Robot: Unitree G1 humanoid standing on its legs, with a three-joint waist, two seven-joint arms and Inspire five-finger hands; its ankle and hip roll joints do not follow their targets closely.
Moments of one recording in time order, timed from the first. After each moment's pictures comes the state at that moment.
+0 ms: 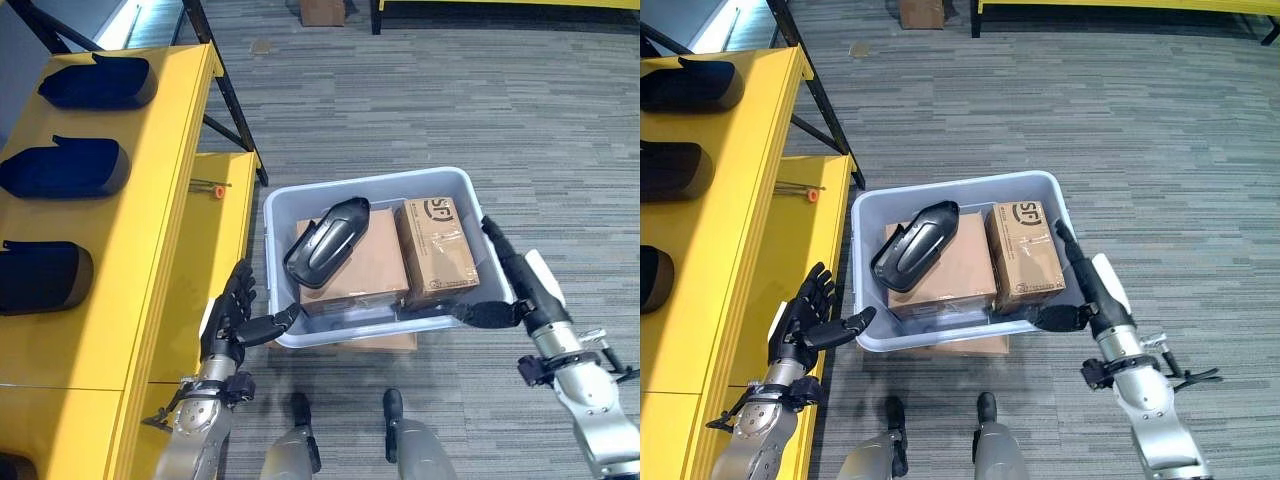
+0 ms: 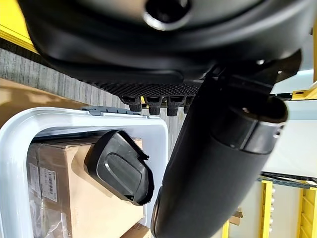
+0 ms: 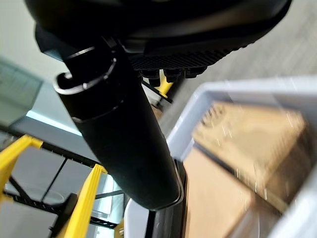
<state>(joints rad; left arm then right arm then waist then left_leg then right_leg) 0.17 0.34 -0.06 -0.05 -0.43 -0.11 0.11 0.05 -0.71 -0.07 -0.12 -0.03 -0.14 -0.03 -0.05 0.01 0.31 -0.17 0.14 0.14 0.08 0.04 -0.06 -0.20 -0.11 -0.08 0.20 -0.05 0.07</state>
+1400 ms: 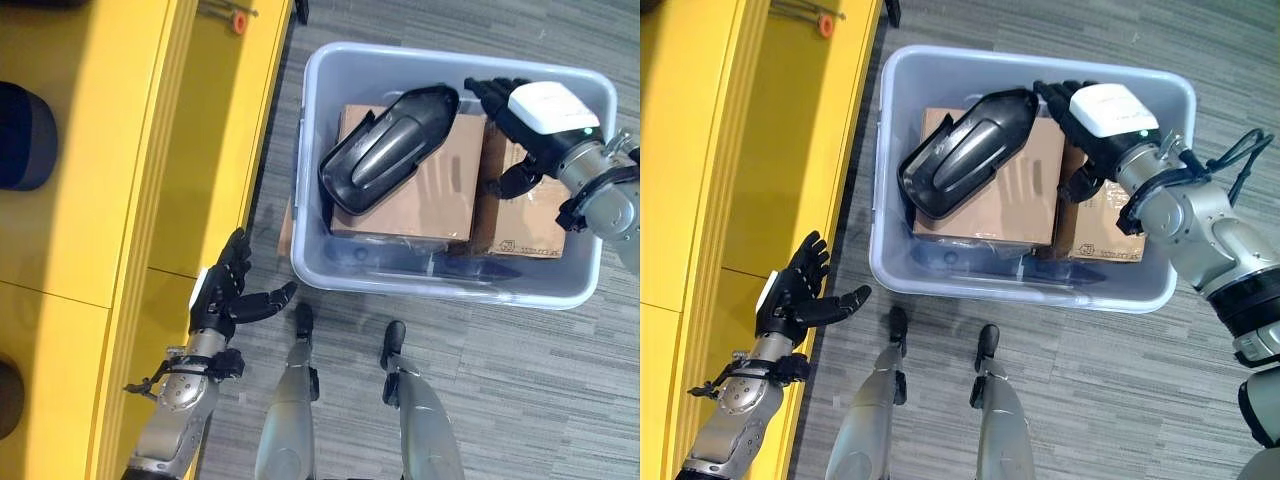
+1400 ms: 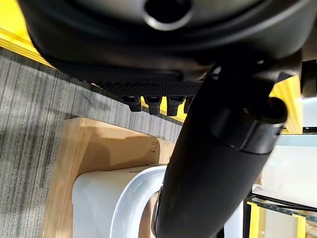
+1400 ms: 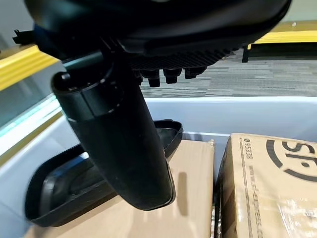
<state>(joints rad) 0.06 0.49 -0.10 -0.06 -0.46 -0.13 0.13 -1.03 -1.16 0.72 0.34 -0.25 -0.09 -0.05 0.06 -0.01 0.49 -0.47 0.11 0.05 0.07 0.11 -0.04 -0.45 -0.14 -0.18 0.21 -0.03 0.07</state>
